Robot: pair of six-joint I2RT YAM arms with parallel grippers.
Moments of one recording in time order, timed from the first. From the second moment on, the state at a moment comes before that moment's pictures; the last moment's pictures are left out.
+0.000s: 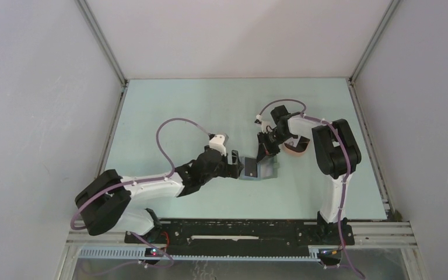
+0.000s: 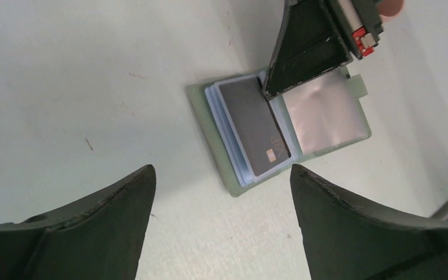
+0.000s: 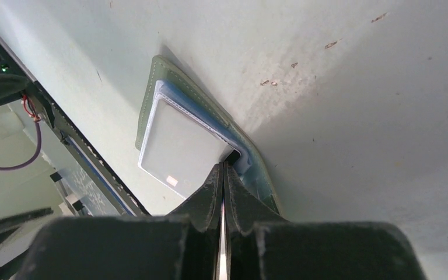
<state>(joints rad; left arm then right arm) -0.95 1.36 0.62 0.20 -0.28 -0.55 0.33 2.01 1.26 -0.63 -0.71 0.01</state>
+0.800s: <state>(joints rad) -0.82 1.65 0.53 0.66 0.15 -0.86 0.34 2.03 1.30 -0.68 -0.69 -0.02</state>
